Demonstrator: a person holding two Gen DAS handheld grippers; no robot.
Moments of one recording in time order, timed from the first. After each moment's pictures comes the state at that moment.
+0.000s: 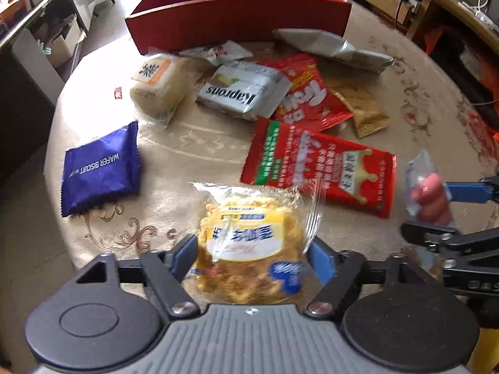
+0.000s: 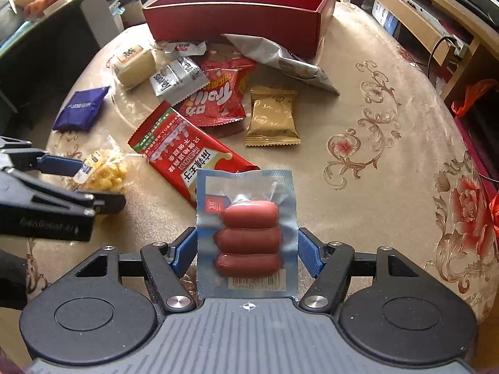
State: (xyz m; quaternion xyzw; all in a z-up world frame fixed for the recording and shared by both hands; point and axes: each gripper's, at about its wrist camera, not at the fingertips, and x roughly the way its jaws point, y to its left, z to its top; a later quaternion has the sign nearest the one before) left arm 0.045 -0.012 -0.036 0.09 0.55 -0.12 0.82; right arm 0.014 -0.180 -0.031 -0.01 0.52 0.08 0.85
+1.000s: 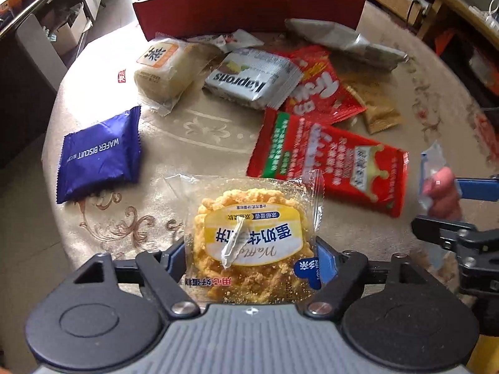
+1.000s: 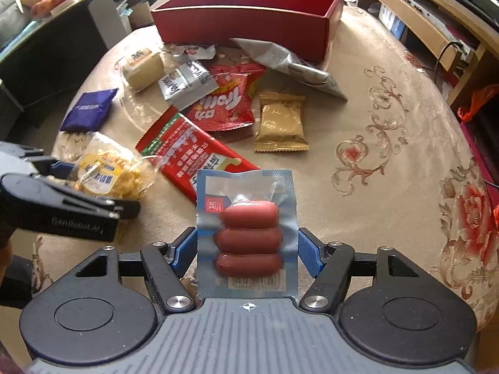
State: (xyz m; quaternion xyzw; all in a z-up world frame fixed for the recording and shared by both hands) left arm 0.045 -0.003 -0.040 0.06 0.56 -0.12 0.82; right arm 0.017 -0.179 -0.027 -0.01 0.51 0.09 0.85
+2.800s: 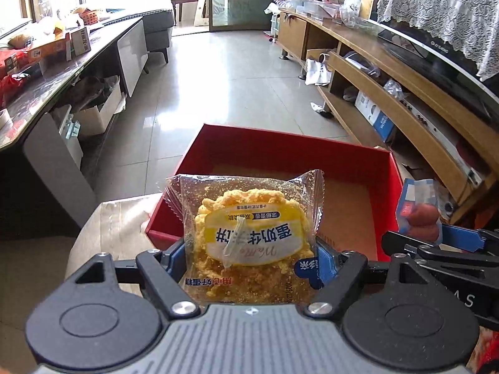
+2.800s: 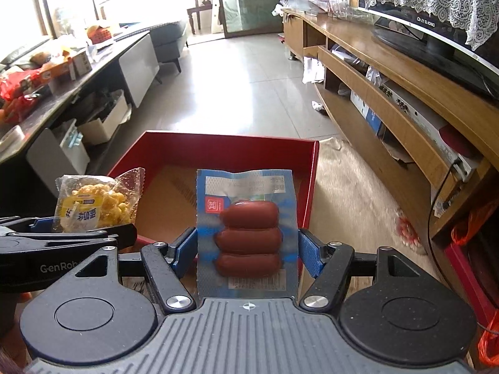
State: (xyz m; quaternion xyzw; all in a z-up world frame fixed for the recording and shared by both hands) left arm 0.250 -0.026 0.050 -0.01 0.42 -0.04 0.91; right arm 0.213 -0.194 0.045 0.04 0.40 0.03 0.92
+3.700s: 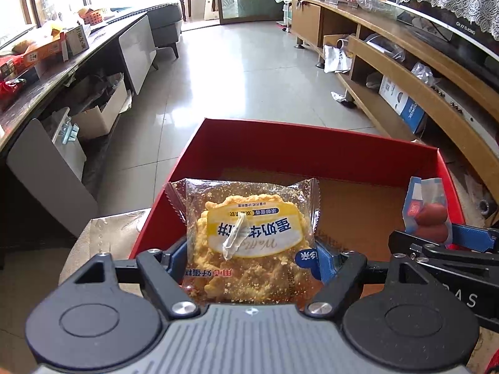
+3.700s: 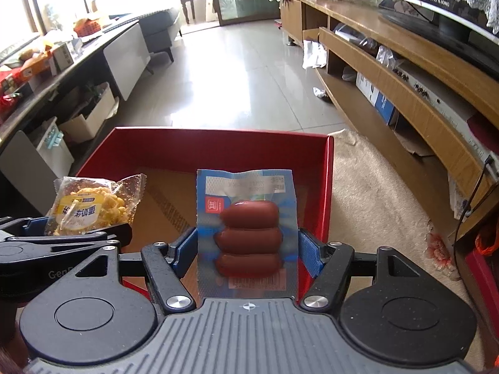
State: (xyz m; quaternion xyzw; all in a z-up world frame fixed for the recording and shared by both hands) left arm 0.304 -0.040 0.008 0.03 0.44 0.00 0.90; right arm 0.265 -0.198 0.008 0.05 0.42 0.03 0.91
